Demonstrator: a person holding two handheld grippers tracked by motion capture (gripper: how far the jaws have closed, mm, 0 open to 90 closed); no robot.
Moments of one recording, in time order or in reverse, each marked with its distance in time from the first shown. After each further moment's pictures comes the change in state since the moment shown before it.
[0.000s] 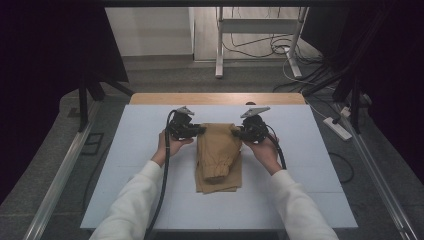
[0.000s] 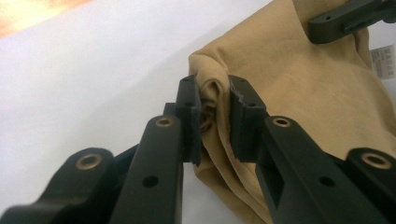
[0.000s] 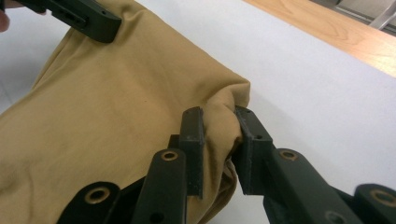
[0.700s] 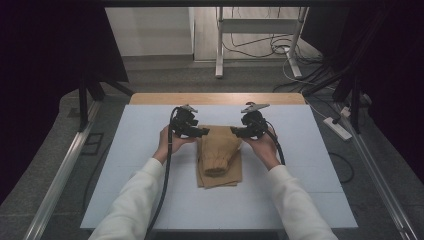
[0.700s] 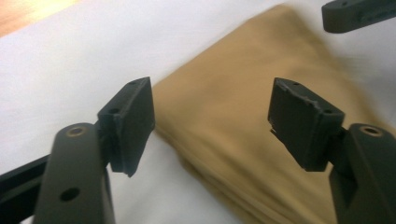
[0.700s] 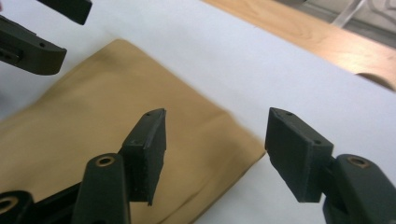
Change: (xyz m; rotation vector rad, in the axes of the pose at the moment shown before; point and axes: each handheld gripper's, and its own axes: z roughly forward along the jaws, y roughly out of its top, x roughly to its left) left arm 0.000 0.006 0.005 0.061 0.014 -0.012; right arm -0.009 0.004 0.008 0.004 -0.086 0.046
